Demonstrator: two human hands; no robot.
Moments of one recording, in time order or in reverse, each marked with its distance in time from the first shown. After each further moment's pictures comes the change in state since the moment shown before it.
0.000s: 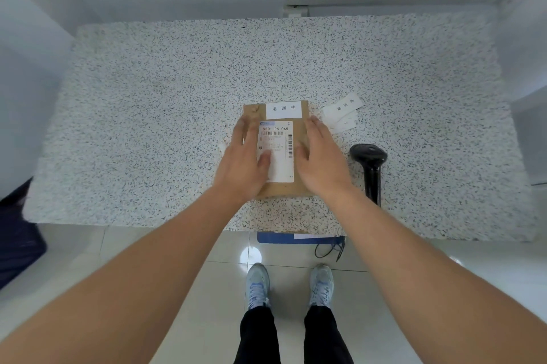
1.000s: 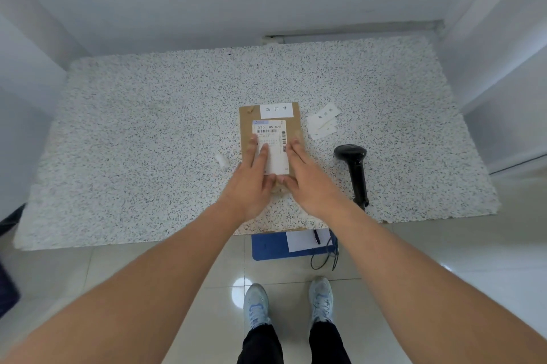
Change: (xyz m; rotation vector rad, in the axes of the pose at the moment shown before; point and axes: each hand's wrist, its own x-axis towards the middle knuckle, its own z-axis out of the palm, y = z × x) left_hand -0.038 -0.013 0.005 -0.059 -0.149 0.234; right_hand -0.058 -0.009 0.004 -0.067 -0.161 -0.118
